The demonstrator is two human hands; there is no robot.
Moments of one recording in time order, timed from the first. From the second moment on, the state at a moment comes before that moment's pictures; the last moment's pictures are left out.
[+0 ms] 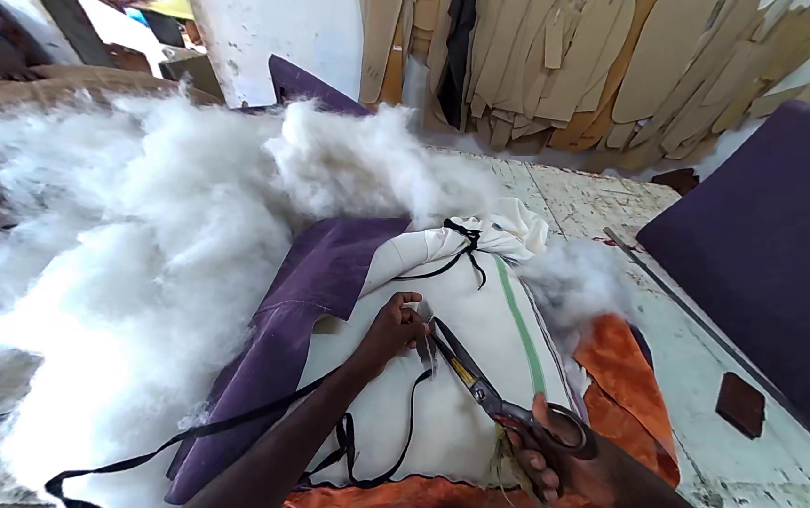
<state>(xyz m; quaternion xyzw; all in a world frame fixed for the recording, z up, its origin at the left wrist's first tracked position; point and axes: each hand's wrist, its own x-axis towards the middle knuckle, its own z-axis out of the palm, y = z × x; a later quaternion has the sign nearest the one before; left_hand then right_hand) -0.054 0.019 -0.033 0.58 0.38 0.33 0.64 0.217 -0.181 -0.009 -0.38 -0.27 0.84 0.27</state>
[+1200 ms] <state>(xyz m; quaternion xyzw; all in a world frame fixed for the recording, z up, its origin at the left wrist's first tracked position) -0.100 -0.010 0.033 0.65 0.32 0.38 0.57 0.282 -0.287 -0.044 -0.76 -0.56 0.25 0.21</state>
